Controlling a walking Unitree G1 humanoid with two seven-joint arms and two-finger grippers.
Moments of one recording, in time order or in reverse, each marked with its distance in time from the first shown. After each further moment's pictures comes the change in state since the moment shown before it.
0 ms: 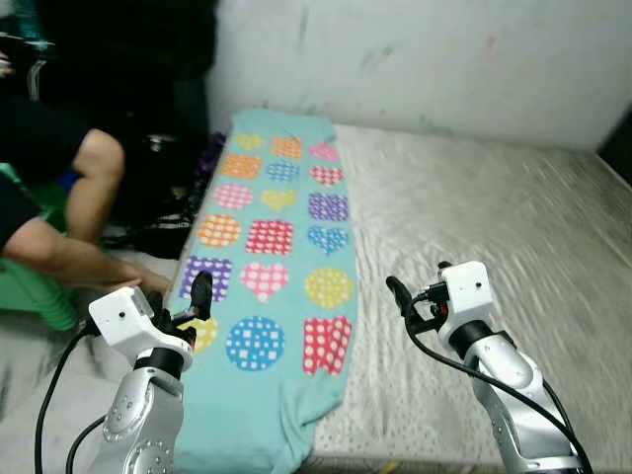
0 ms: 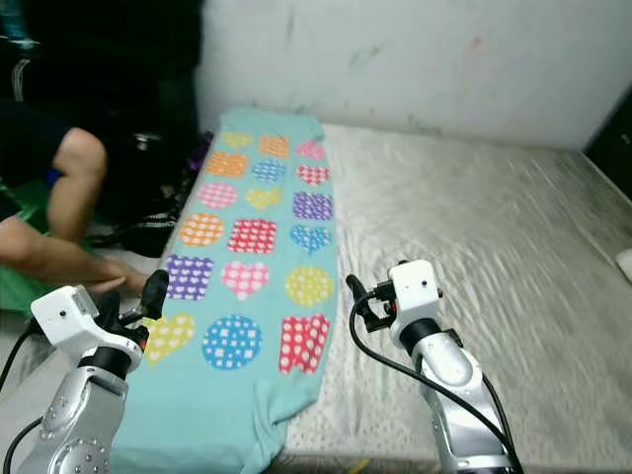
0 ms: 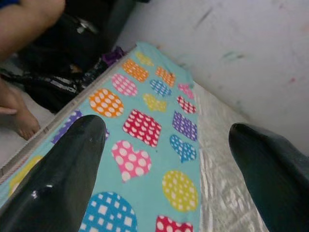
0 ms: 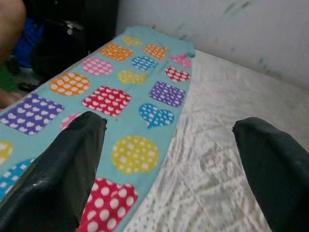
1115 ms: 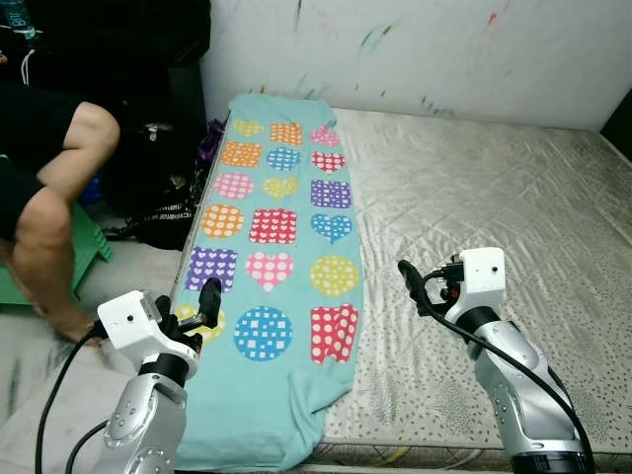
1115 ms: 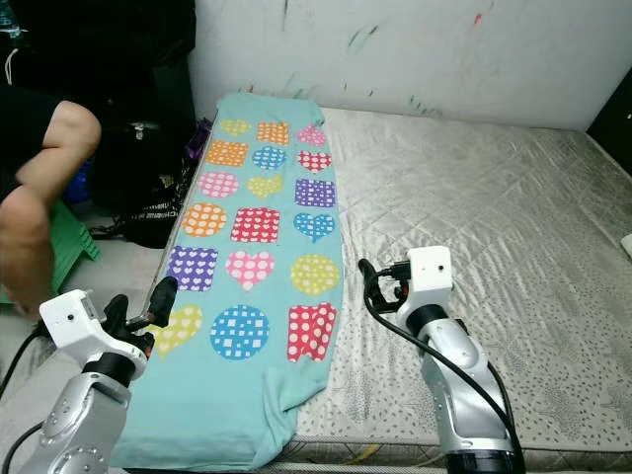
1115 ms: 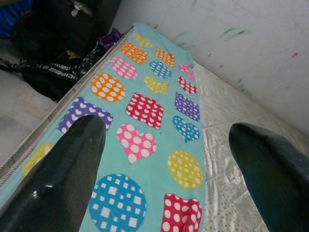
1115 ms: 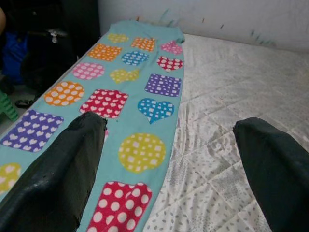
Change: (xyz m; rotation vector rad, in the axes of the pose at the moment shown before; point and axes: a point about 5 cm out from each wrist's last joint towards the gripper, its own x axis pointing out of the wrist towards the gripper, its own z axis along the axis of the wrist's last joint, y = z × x) left arm -0.008 -0.003 0.000 0.041 0.043 -0.027; right arm 0.009 -0.009 0.013 0.144 0.002 -0.078
